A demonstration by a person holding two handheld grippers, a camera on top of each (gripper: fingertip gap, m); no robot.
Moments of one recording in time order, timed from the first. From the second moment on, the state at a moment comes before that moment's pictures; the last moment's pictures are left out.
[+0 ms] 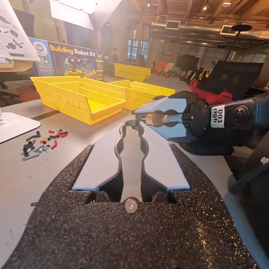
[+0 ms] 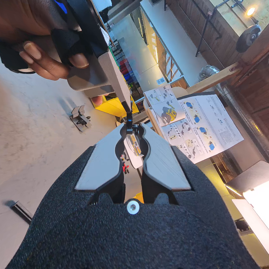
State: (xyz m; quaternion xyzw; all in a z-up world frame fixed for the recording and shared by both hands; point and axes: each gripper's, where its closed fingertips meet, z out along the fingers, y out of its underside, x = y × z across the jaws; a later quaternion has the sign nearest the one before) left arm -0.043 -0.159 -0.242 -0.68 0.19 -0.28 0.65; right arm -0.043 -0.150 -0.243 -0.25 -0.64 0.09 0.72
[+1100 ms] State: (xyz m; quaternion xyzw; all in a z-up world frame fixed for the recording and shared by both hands) left arm -0.064 -0.137 -0.268 -0.75 0.16 -0.26 0.59; right arm -0.052 -0.148 -0.287 -0.44 -0.64 0.36 0.52
